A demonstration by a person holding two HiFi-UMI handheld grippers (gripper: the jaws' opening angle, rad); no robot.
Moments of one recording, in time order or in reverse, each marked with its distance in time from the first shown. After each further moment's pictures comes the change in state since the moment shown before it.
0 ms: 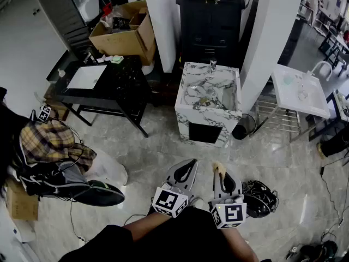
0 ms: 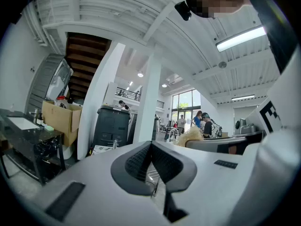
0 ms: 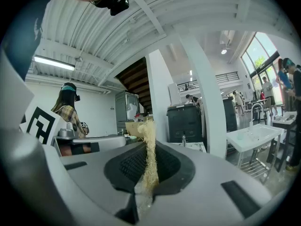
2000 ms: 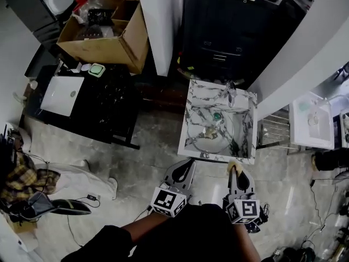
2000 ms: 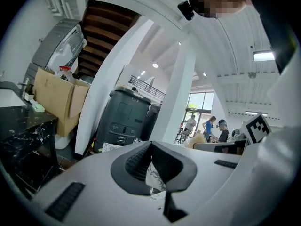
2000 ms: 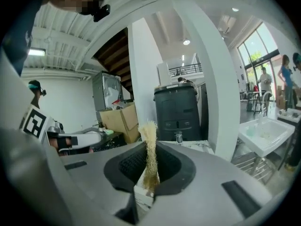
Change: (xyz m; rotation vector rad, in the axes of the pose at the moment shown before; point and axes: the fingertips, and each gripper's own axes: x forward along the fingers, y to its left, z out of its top) left arm 0.254 0.295 0.000 -0.208 0.091 0.000; right arm 0.359 -0.144 -0.001 0.056 0.166 -0.136
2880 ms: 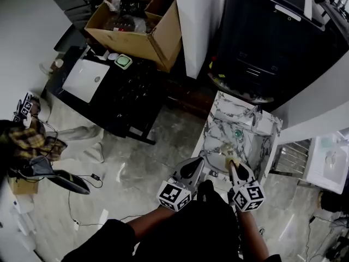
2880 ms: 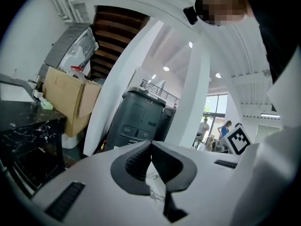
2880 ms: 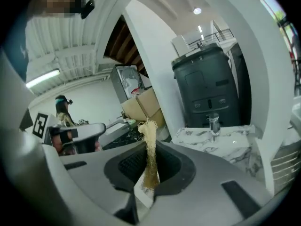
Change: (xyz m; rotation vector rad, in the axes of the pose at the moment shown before) left arm 0.067 0.064 -0.004 -0.052 -0.048 0.148; right arm 0.150 -0.008 -0.042 0.045 0.216 0.402
